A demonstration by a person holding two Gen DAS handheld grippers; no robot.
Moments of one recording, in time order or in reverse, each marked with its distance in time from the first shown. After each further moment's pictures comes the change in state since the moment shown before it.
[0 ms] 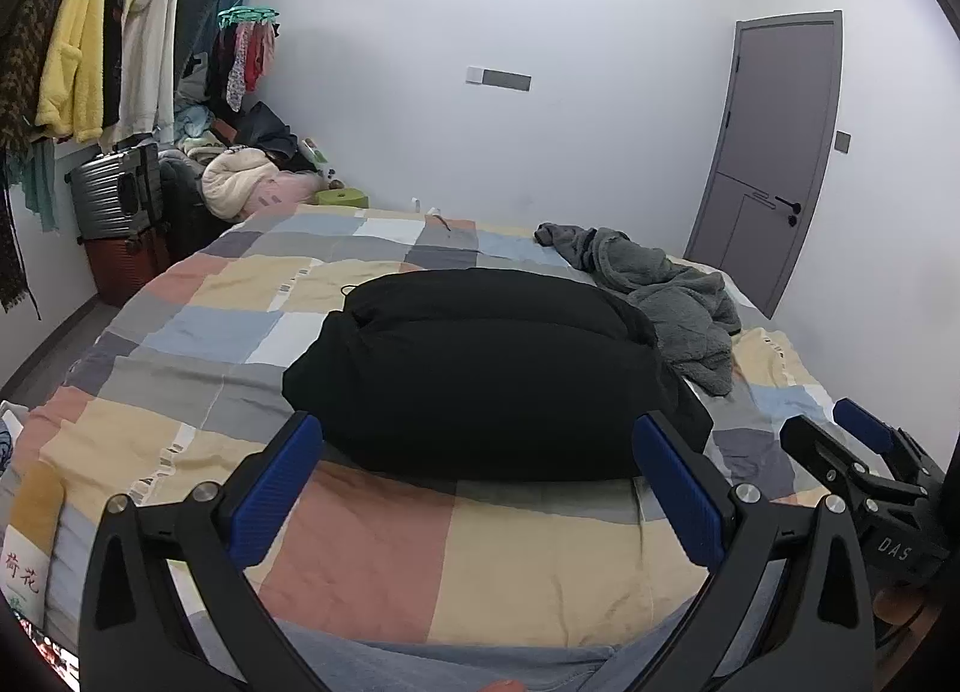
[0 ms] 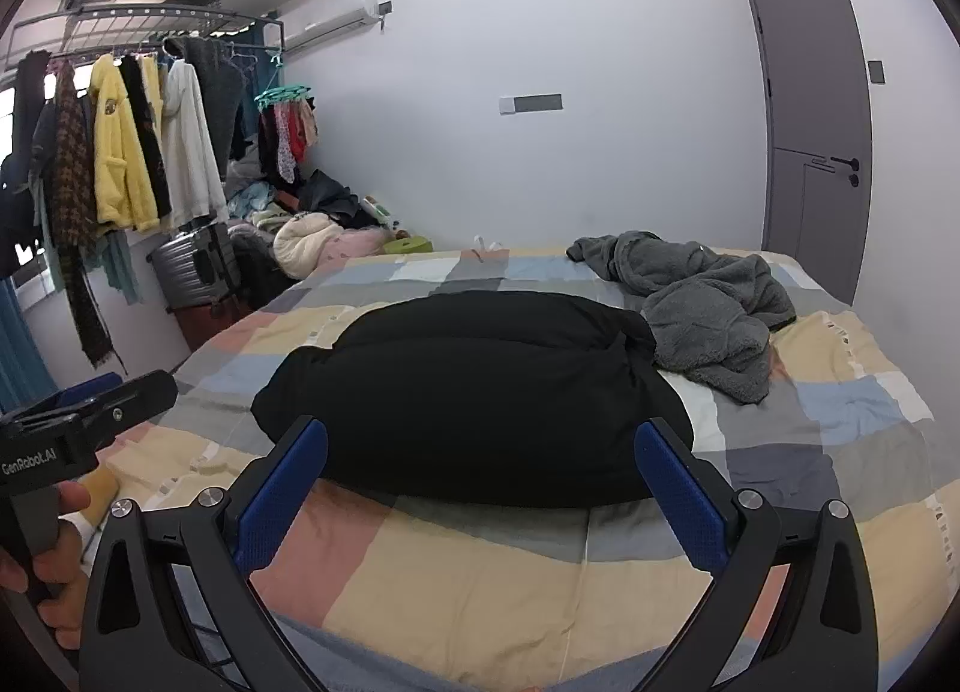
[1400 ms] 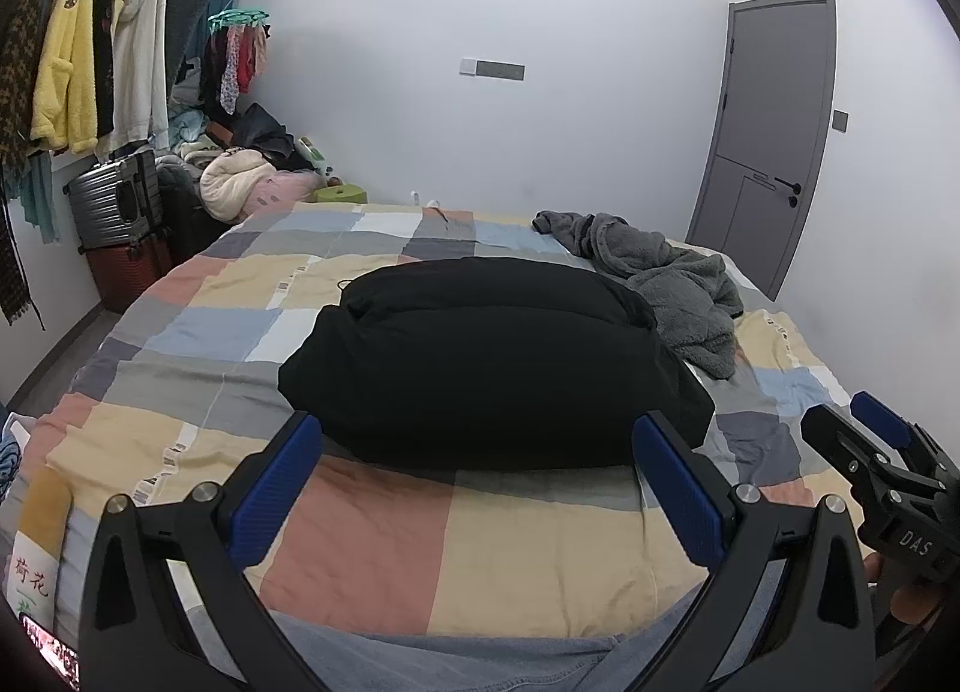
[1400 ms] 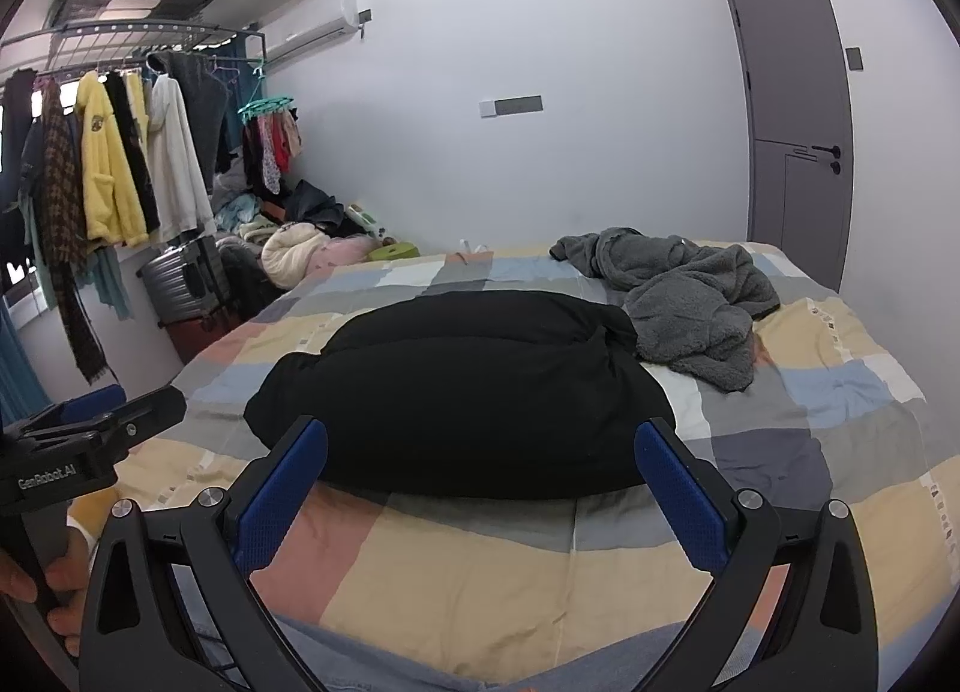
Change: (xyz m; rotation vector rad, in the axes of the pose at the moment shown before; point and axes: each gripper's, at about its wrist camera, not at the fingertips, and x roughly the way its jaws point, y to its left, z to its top) left arm 0.003 -0.012 -0.005 0.035 0.023 0.016; right arm -0.011 -0.015 -0.005 0.040 -0.006 -0.021
